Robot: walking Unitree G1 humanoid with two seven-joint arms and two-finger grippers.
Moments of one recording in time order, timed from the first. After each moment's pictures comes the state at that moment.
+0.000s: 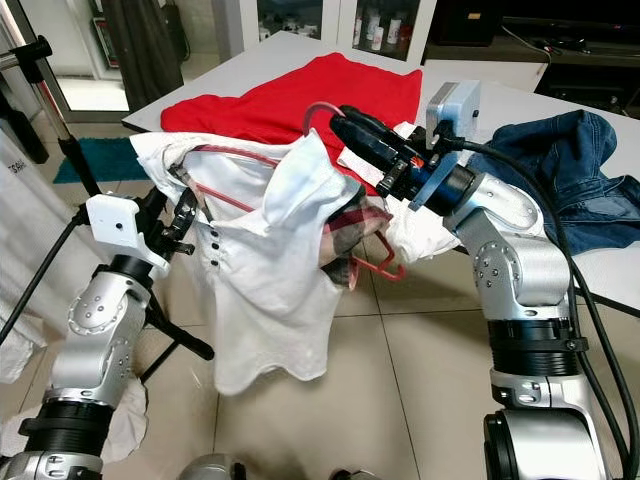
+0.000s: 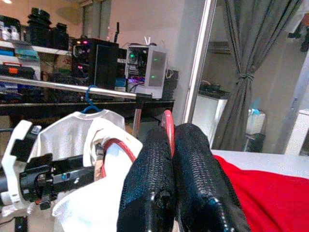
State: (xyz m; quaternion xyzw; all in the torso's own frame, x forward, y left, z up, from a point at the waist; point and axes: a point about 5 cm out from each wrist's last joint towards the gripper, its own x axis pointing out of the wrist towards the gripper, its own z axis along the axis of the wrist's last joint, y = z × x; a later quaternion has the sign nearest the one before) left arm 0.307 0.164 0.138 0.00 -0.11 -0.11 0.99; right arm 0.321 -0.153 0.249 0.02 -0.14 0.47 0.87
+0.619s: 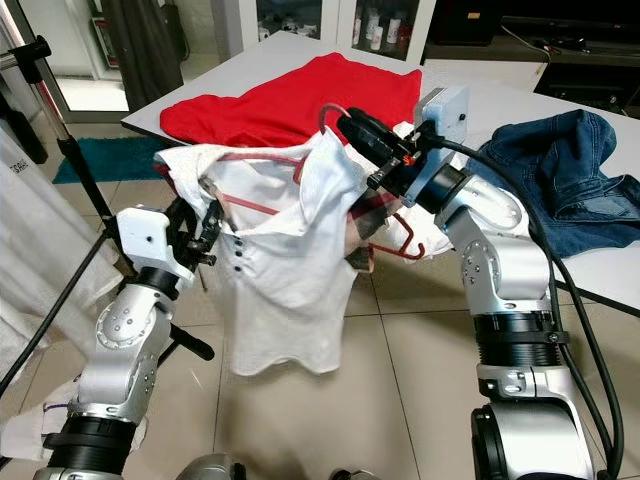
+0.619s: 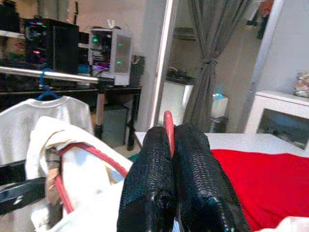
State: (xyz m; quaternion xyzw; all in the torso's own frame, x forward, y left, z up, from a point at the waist) left arm 0.297 0.137 0.130 0.01 -0.10 -0.12 0.99; right arm 0.338 -0.153 0.235 0.00 -0.12 0.39 0.91
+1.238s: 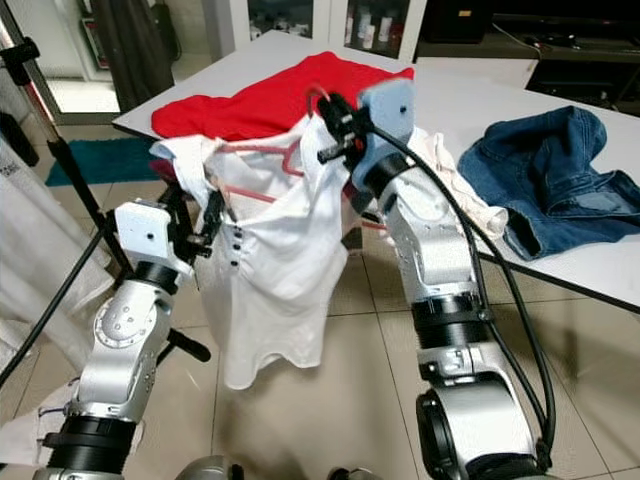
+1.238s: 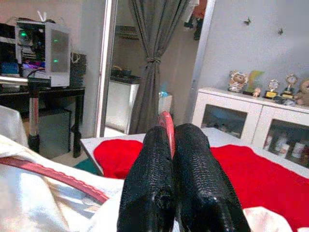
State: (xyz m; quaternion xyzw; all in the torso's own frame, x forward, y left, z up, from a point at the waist) left arm 0.296 0.135 0.145 0.04 -0.15 -0.10 0.98; right arm 0.361 -0.104 0.231 -0.01 -0.14 0.27 0.95
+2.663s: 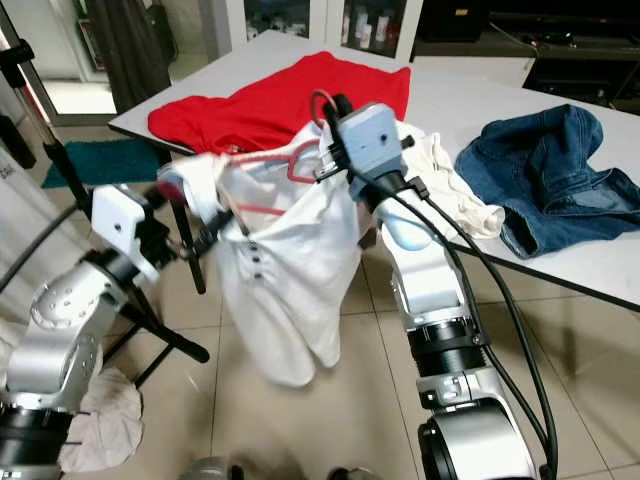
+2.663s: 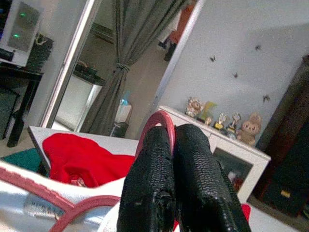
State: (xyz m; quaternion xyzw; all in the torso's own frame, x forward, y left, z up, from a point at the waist) left arm 0.291 0.164 0.161 0.07 -0.09 -0.30 0.95; right arm 0.343 -0.097 0.224 -0.15 -0.22 0.21 0.94
